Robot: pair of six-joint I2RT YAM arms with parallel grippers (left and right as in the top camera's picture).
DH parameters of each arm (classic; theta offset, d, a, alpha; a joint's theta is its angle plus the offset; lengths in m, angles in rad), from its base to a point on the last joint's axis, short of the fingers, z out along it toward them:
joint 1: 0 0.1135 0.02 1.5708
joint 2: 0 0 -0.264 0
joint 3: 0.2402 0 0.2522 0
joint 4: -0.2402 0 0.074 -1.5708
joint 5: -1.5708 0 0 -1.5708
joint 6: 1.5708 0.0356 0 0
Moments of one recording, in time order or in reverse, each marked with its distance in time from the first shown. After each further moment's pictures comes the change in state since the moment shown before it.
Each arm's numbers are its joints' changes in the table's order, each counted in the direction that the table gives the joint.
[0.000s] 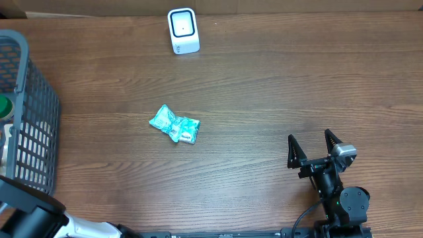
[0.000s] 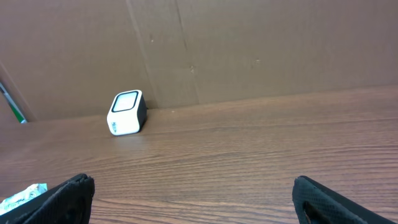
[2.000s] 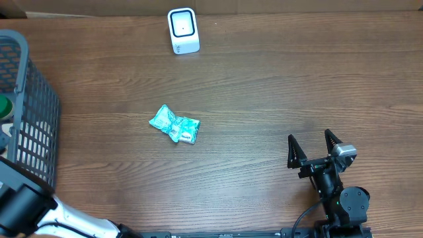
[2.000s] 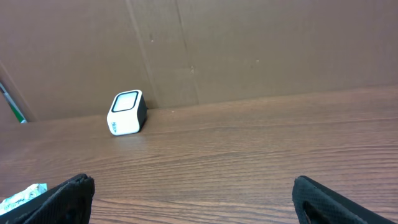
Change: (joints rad) left arm -0.072 -0.146 0.014 0.110 0.098 -0.052; right arm 0.000 0.000 0.000 0.000 0.000 0.000
